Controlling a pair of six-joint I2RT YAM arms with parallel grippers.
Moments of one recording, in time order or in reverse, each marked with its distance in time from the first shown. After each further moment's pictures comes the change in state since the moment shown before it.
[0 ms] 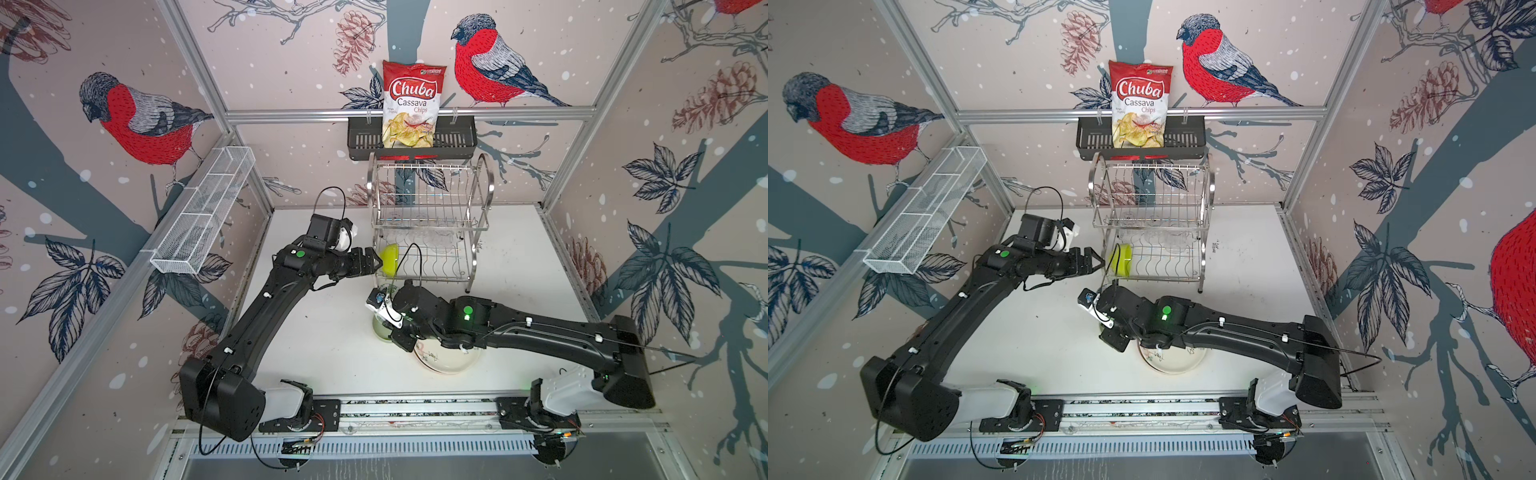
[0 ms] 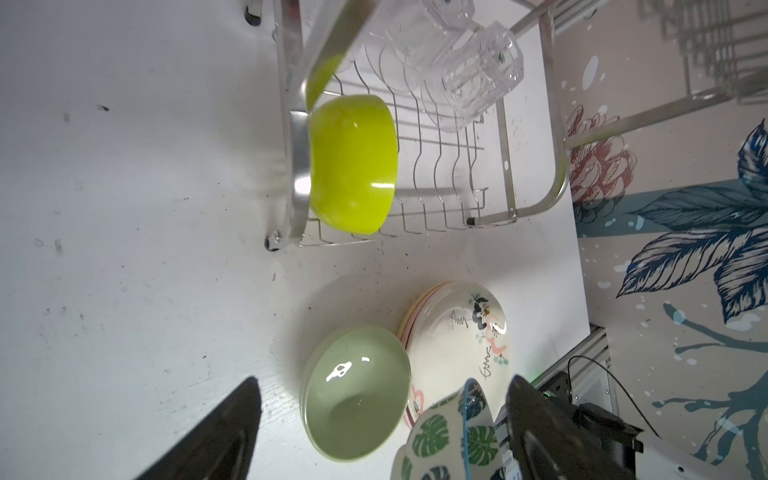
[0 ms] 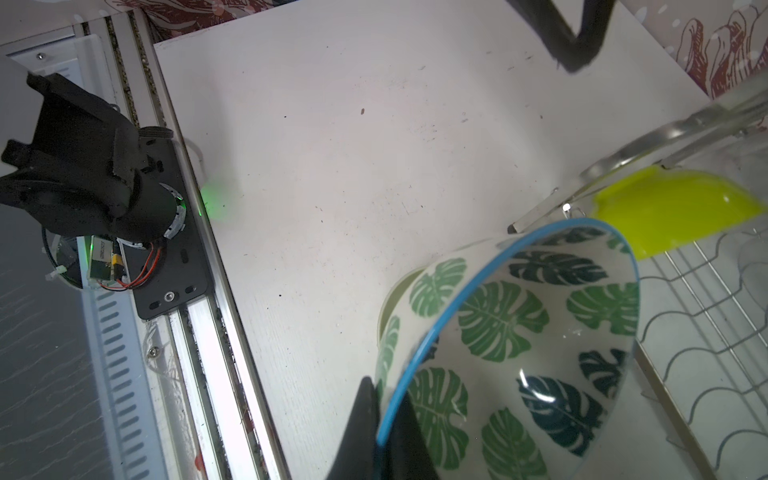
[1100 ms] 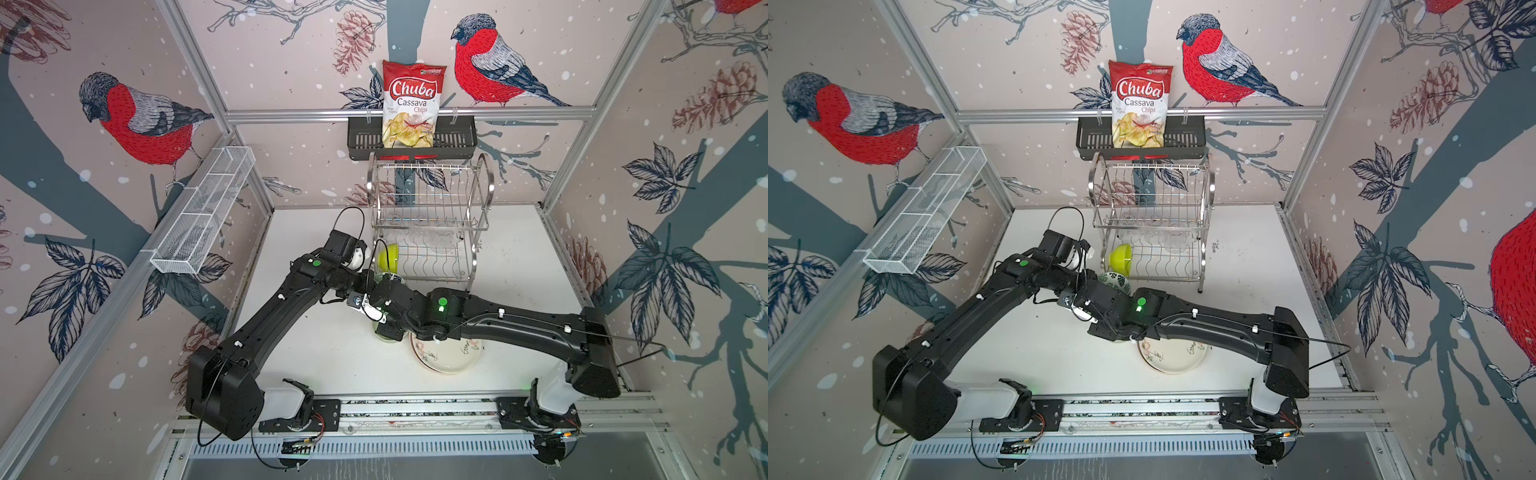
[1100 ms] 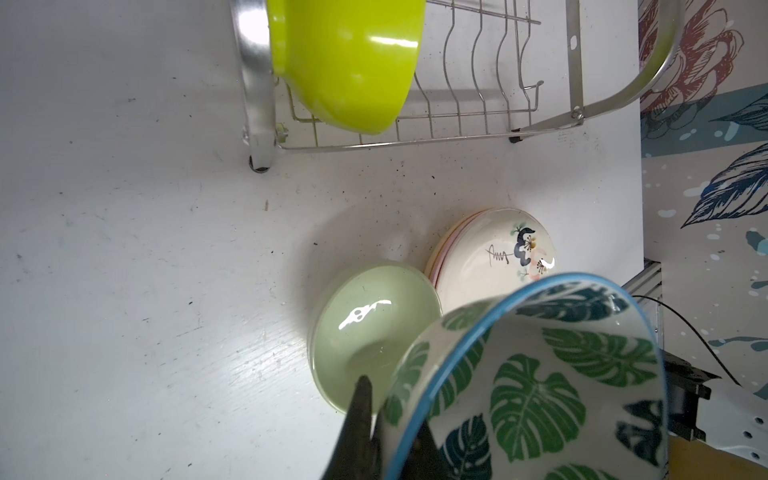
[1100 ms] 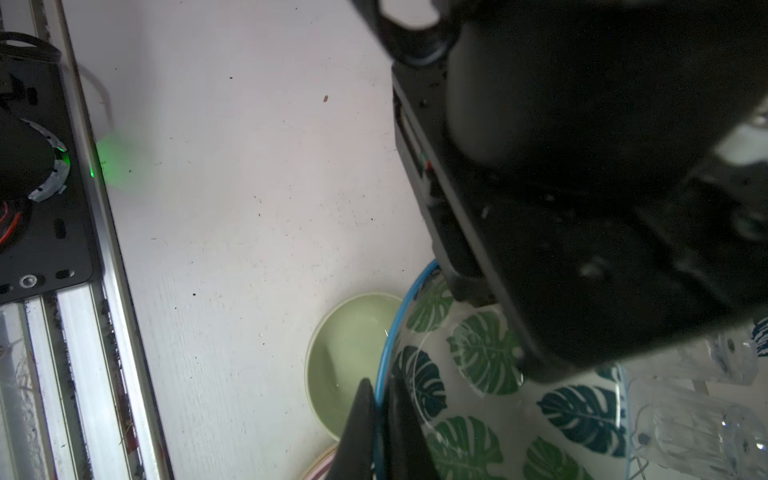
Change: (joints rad) left arm -0.059 0.003 -0.130 -0.024 -0.010 0.025; right arm 0.013 0.155 0.185 -0.089 0.162 -0.197
